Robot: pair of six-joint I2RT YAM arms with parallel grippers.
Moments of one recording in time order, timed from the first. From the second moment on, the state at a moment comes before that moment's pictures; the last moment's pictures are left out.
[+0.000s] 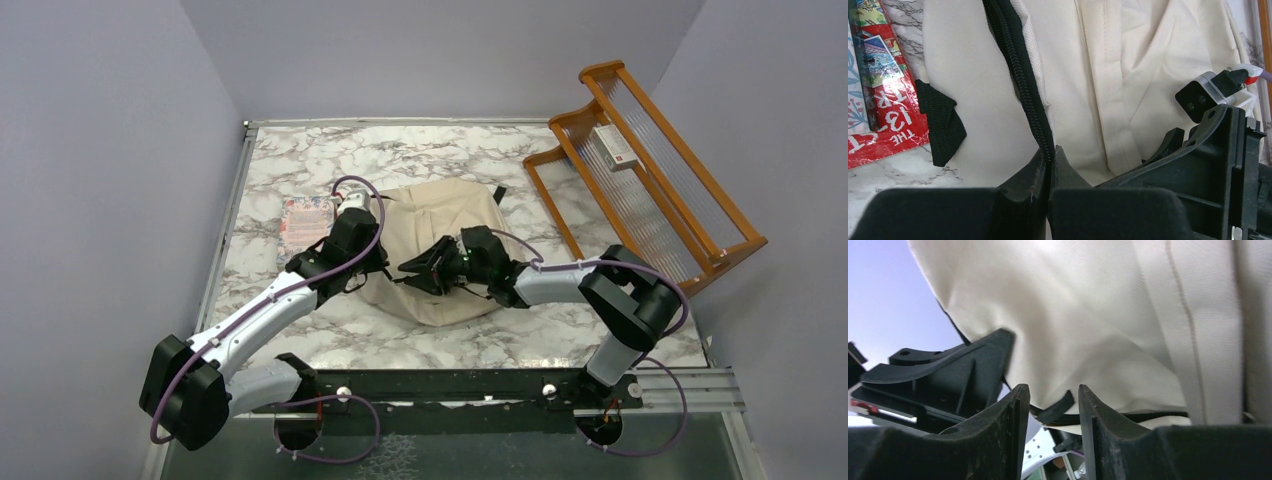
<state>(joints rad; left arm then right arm) -0.60 1.11 0.74 -0.34 -0.17 -0.66 0.83 1.69 0.69 0.58 -0.34 1.68</state>
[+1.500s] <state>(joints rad) -0.58 1.10 0.72 -0.30 -0.13 -0.66 0.86 1.01 0.41 0.15 0.28 1.14</state>
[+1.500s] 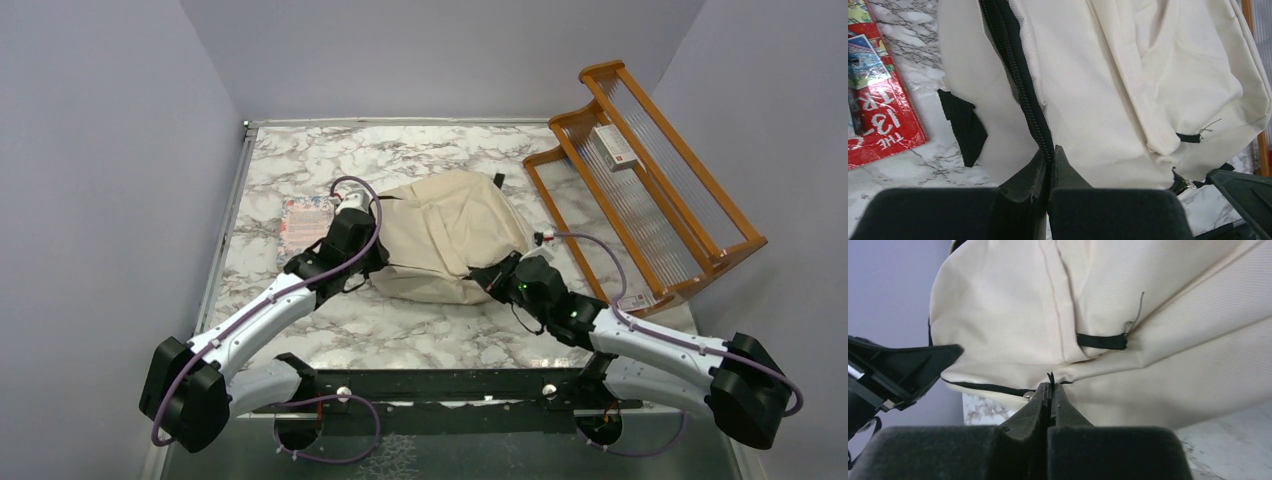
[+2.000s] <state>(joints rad) -0.51 1.10 0.72 -0.32 -0.07 -0.62 0.86 0.97 0.46 -0.08 0.44 1.16</state>
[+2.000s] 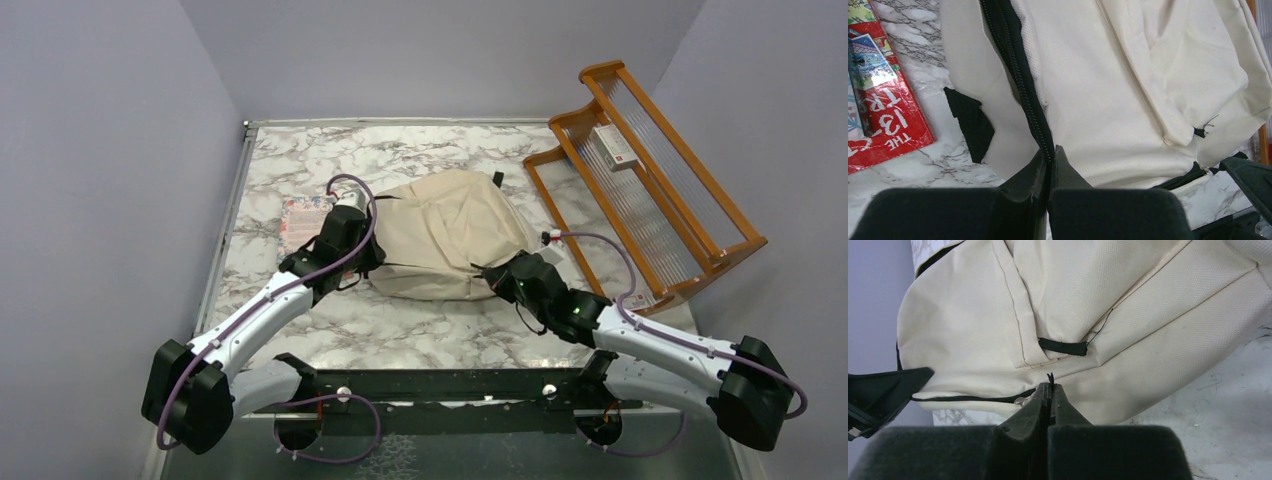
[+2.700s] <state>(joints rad) -0.46 1.05 0.65 -0.27 -0.05 -0.54 0.84 0.79 0.57 -0.08 0.23 0.55</state>
